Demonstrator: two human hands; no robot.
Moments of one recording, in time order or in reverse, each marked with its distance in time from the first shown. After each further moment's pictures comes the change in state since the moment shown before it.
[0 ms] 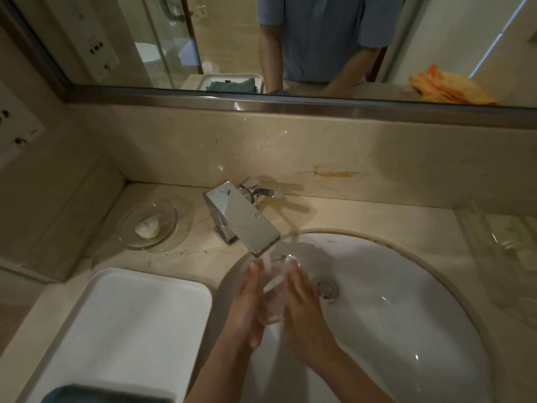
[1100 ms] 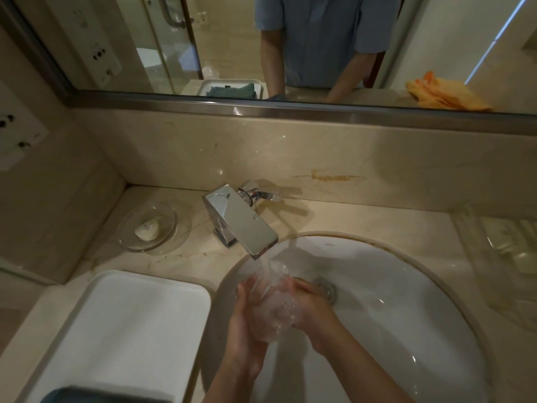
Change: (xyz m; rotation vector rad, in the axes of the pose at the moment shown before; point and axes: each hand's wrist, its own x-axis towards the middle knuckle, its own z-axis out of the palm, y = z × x) left_hand -0.007 -0.031 -0.010 -0.353 0.000 0.003; right_hand 0.017 -0.007 -0.028 1.002 -0.104 0.664
